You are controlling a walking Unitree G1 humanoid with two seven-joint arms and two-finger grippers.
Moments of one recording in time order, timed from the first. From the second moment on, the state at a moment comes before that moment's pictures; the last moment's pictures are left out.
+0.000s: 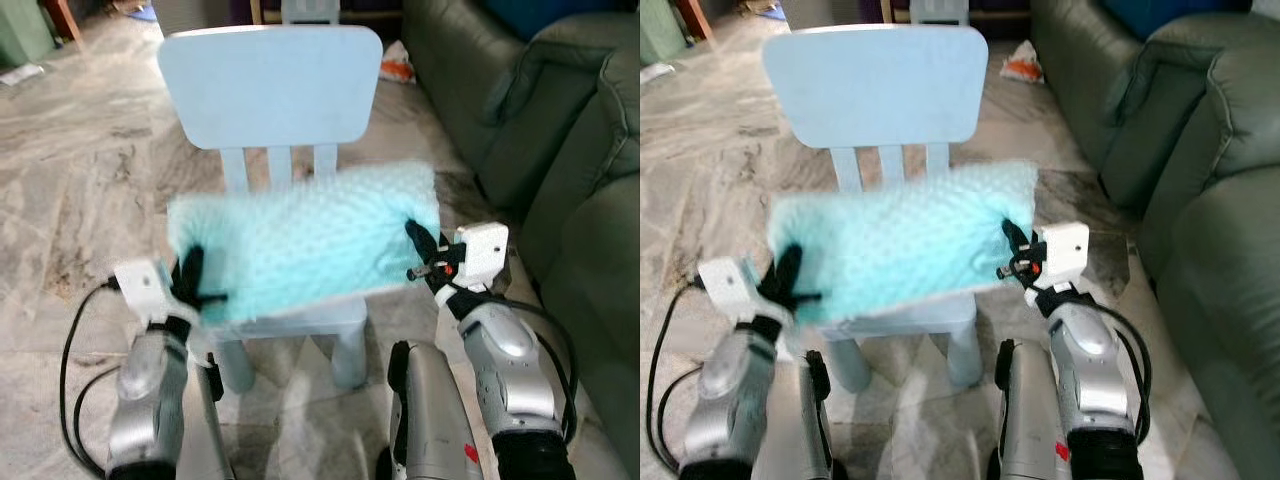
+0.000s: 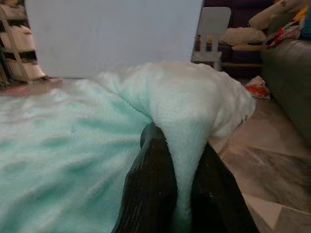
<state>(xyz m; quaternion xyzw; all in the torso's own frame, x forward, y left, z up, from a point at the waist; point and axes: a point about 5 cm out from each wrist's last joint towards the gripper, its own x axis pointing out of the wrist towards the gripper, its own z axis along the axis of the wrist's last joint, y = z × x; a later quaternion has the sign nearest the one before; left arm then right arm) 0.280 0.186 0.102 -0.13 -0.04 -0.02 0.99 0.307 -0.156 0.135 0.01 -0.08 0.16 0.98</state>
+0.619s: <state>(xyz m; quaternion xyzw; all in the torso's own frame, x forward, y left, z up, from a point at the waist) 0.271 0.178 0.096 -0.13 0.01 -0.03 0.99 0.288 -0.170 0.119 0.00 0.00 0.08 1.00</state>
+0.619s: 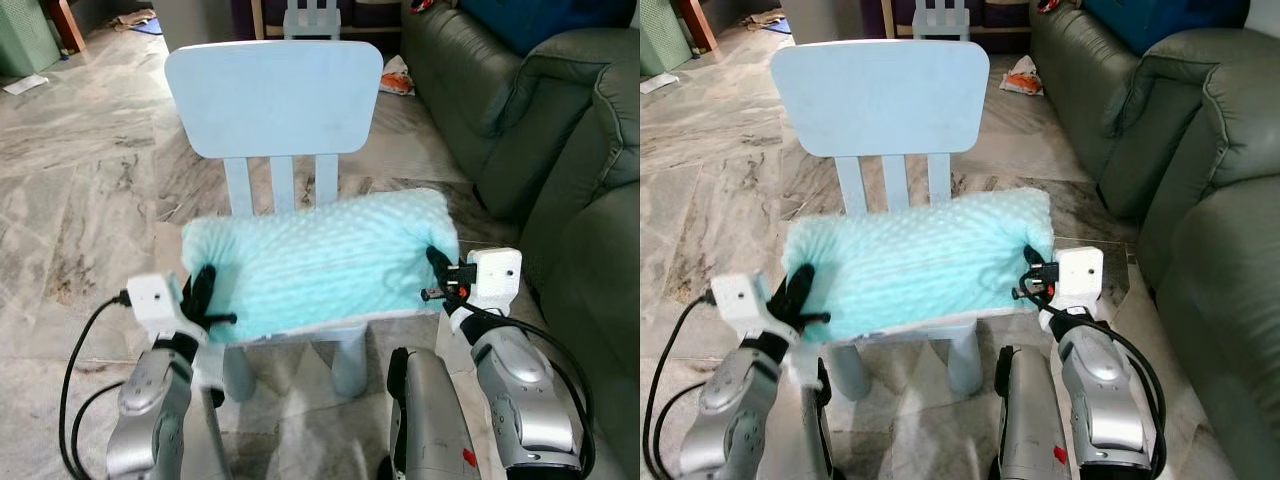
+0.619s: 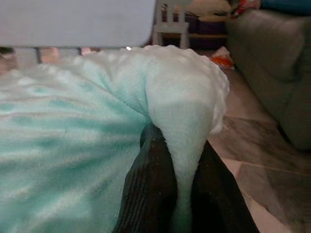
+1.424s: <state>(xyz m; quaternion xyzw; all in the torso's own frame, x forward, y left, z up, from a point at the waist) 0.276 0.171 0.093 -0.14 0.02 -0.03 0.99 0.295 -0.169 0.128 0.01 -0.01 0.08 1.00</state>
